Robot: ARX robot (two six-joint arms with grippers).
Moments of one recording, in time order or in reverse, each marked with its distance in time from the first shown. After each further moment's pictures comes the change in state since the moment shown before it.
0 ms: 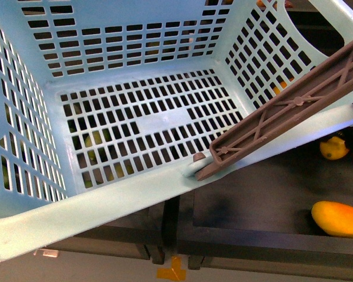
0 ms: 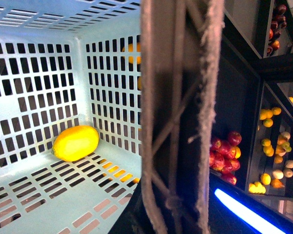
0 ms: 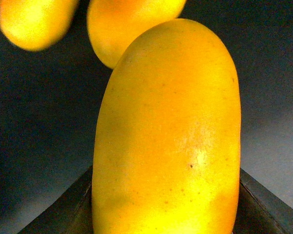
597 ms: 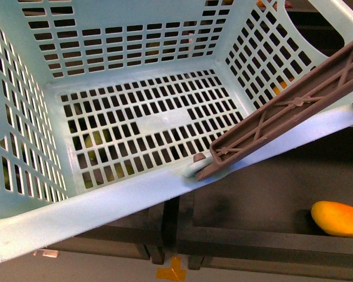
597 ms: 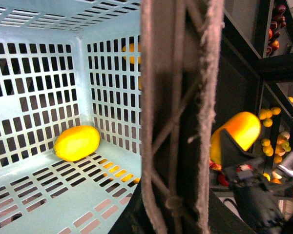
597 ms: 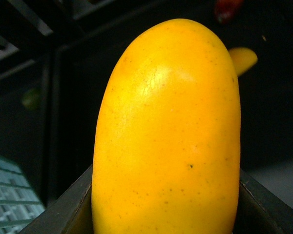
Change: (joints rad) left arm 0.000 0.000 0.000 0.000 0.000 0.000; right arm -0.010 -0.855 -0.414 -0.008 -0.149 -0.098
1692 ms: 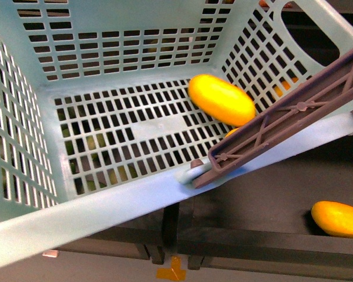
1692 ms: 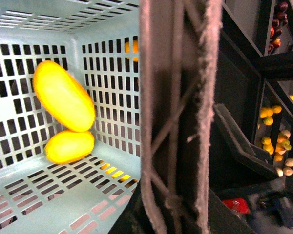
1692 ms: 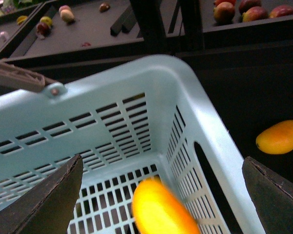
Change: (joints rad) left arm 0.000 0.002 0.000 0.000 0.004 -0.004; right arm 0.445 -0.045 0.052 0.063 0.179 0.012
